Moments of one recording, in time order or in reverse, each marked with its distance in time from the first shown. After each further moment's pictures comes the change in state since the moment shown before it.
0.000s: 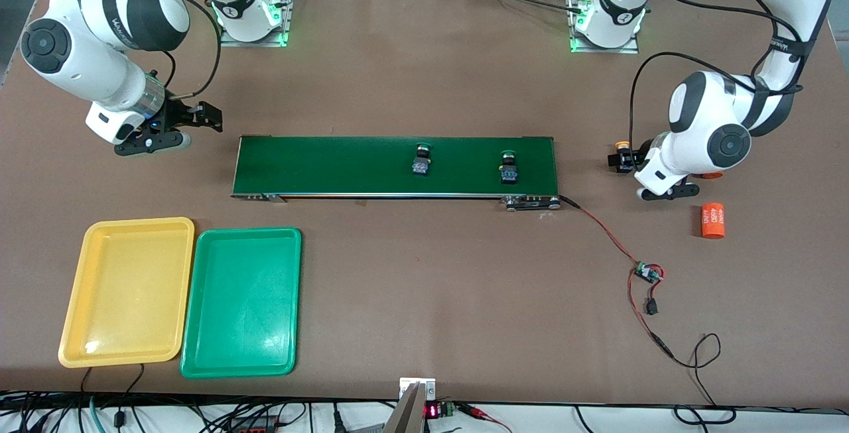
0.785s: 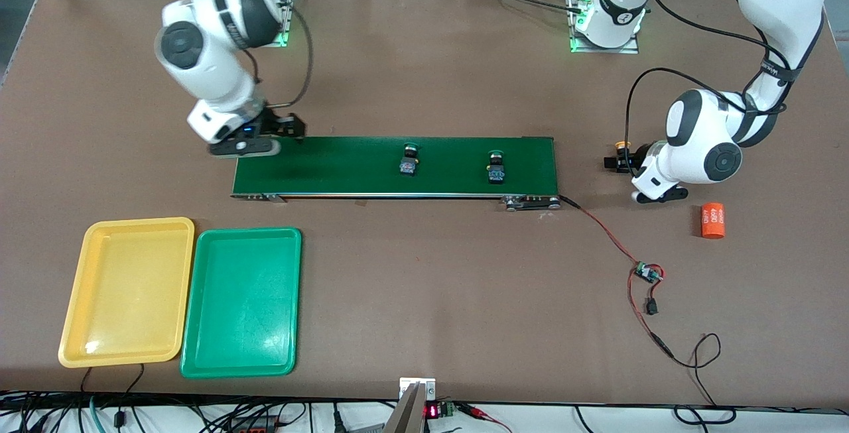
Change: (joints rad) left arm 0.046 0.115 0.000 -0.010 0.000 0.048 0.028; right arm 0.356 0.119 0.020 0.002 0.015 0.252 0.486
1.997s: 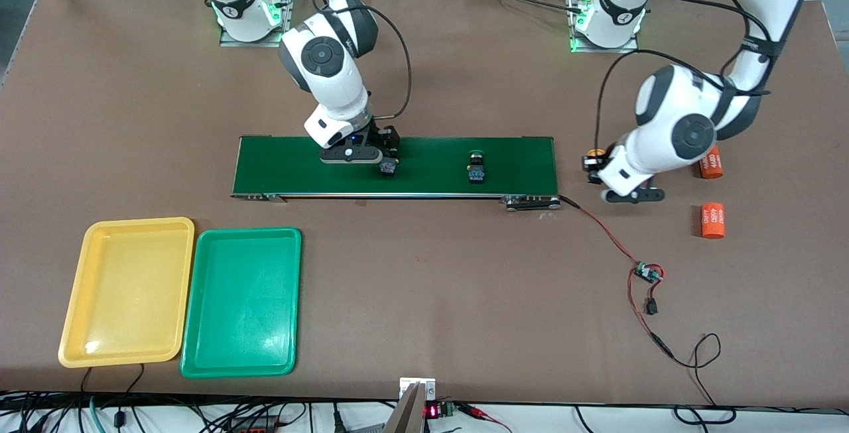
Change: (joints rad) left arm -0.137 -0.144 -0.138 0.100 -0.060 -0.035 -0.125; right arm 0.240 0.310 0.000 0.238 0.000 0.132 0.311
